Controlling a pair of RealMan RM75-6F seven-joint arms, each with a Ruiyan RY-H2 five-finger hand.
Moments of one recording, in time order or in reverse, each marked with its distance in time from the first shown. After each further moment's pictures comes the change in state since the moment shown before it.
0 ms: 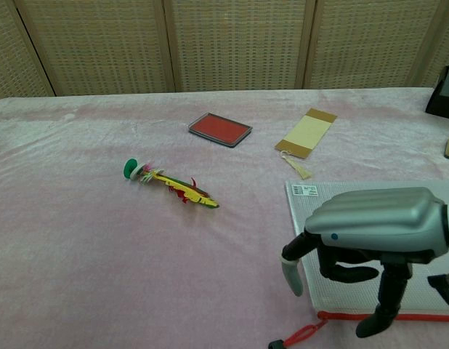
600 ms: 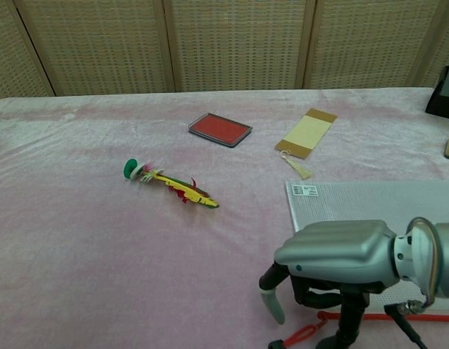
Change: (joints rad) left arm -0.007 -0.004 -0.001 0.003 -0.016 -0.006 0.007; right arm 0.046 -0.151 -0.009 0.060 0.213 -0.037 -0.177
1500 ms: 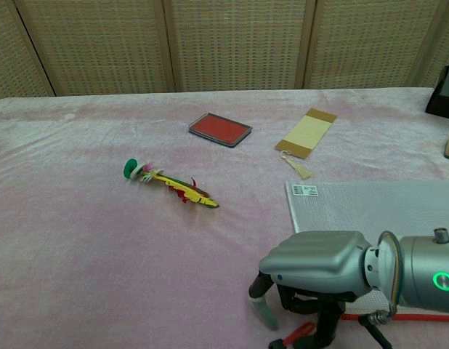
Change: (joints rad) left arm -0.003 0.005 0.001 0.003 -0.007 -0.002 -0.014; right arm 0.066 -0.095 -0.041 0.040 0.200 0.054 -0.157
